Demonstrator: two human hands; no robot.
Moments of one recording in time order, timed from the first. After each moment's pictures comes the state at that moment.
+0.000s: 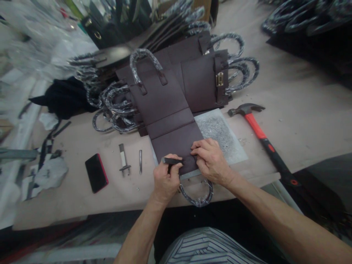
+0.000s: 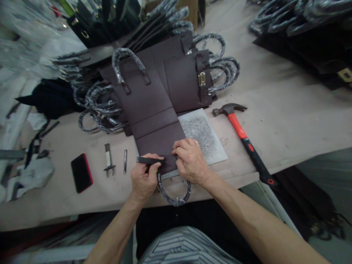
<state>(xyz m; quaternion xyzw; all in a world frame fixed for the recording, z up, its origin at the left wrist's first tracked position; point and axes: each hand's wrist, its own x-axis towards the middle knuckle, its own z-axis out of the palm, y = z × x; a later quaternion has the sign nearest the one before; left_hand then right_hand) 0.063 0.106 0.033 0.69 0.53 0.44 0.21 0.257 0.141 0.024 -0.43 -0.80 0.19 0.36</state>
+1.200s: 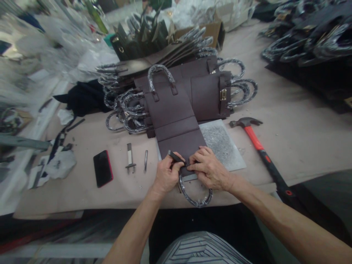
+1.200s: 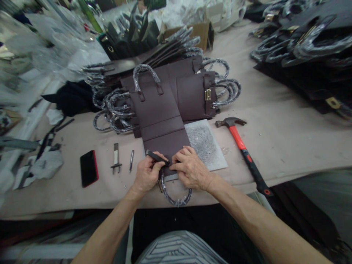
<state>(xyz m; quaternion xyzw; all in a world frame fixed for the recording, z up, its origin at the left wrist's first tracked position) 0.054 0.115 0.034 0.63 0.53 0.45 0.35 0.264 0.145 0.033 -0.30 -0.88 0.24 0.27</state>
